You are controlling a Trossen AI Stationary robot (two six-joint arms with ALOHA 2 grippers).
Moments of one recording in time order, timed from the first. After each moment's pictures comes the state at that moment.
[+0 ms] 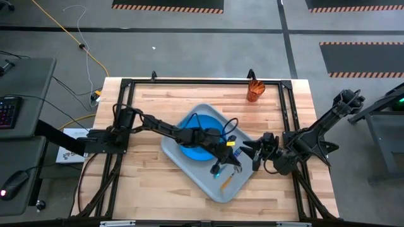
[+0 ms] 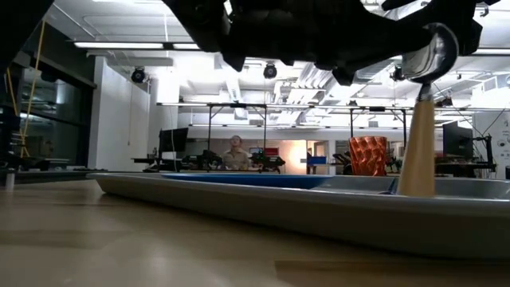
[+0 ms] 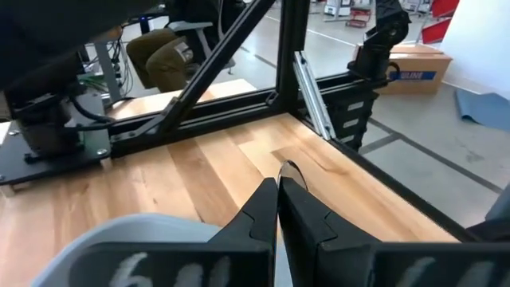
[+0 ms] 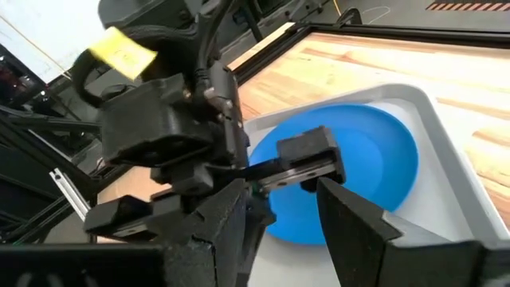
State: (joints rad) left arm -0.11 2.13 1.39 0.49 0.39 0.11; right arm 0.72 1.09 0.69 -0.21 0.99 1.02
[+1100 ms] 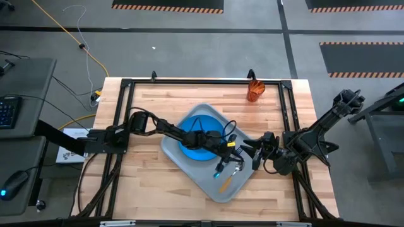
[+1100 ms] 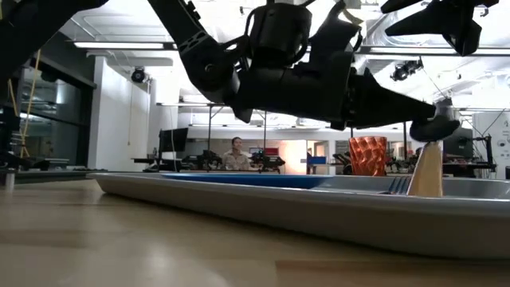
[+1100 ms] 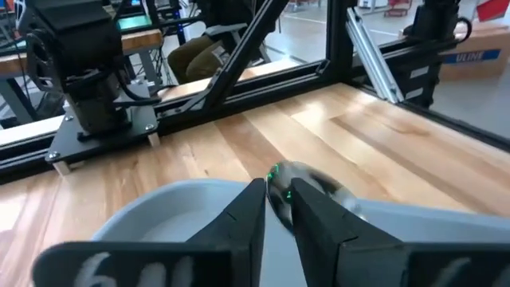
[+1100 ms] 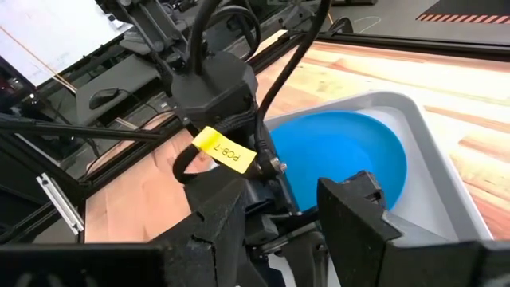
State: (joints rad) left arm -0.09 2.31 1.39 0.72 0.30 0.20; right arm 0.72 1.09 0.69 -0.22 1.02 1.02
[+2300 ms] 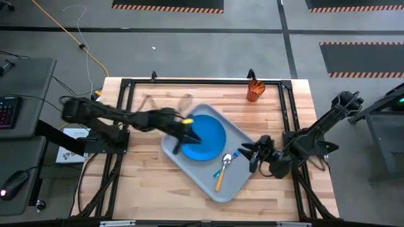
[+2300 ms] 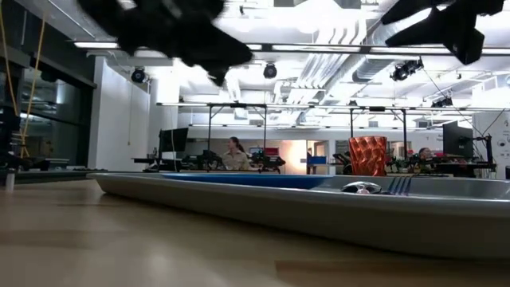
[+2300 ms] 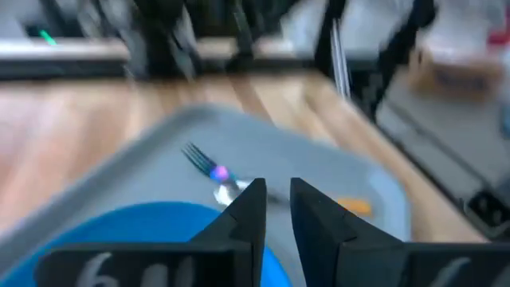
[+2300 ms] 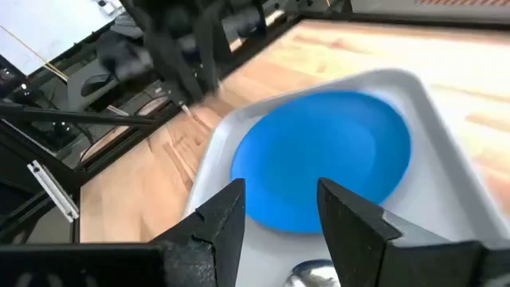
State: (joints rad) left arm 0.05 1.43 0.70 0.40 0.35 0.02; right arm 0.72 1.16 0.69 -0.22 0.98 1.09
